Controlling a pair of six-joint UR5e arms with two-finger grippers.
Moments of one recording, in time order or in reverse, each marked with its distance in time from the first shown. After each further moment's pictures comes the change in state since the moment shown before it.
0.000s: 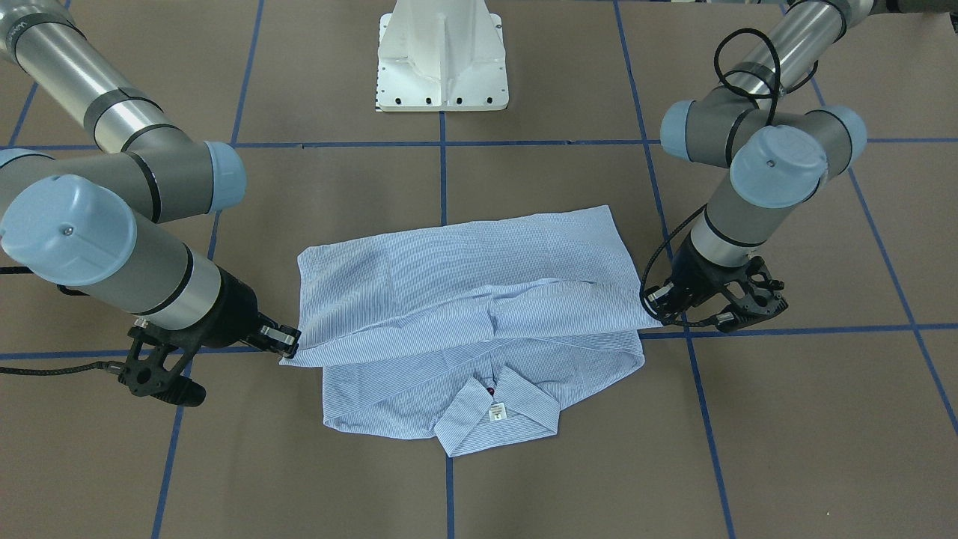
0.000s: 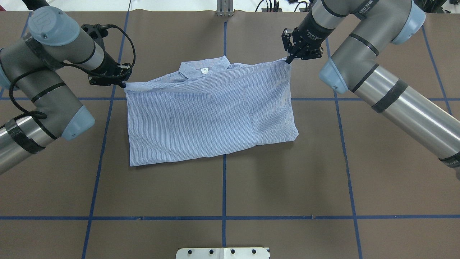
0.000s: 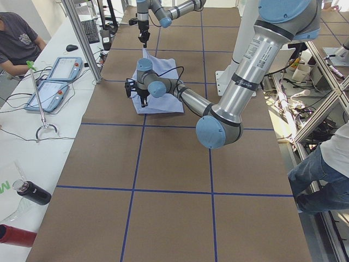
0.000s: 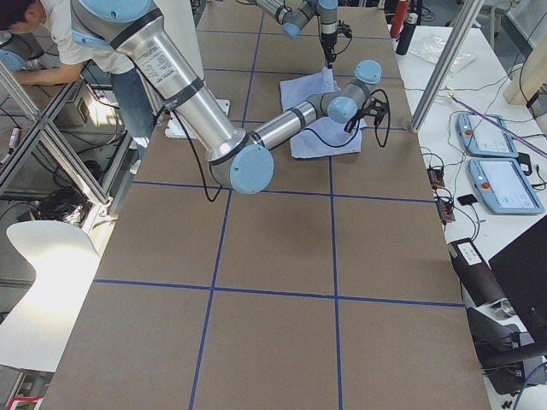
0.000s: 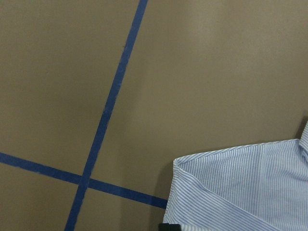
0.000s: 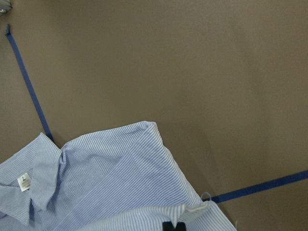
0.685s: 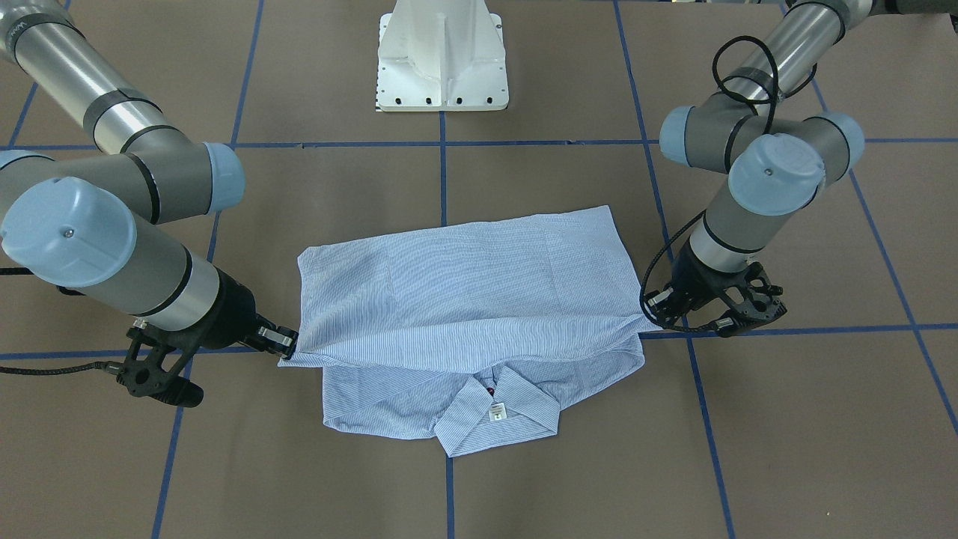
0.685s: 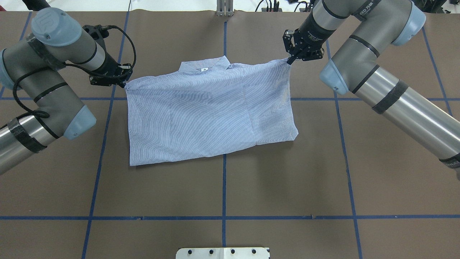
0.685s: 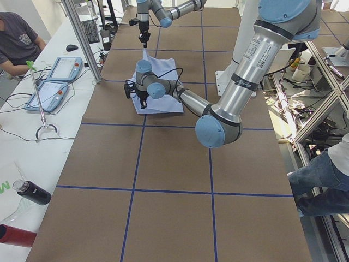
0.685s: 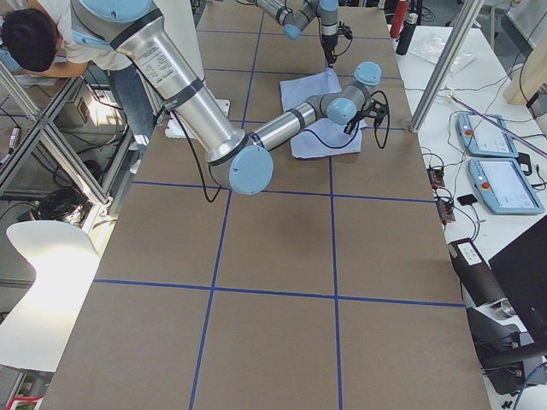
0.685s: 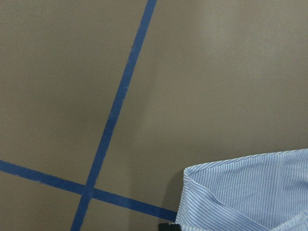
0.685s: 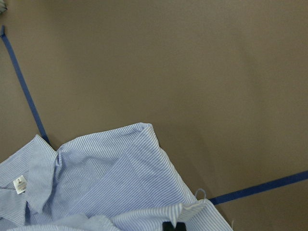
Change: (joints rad) left arm 0.001 -0.008 0.011 -0.003 0.001 -0.007; right arm -0.001 -0.002 0.000 0.000 -0.005 0.002
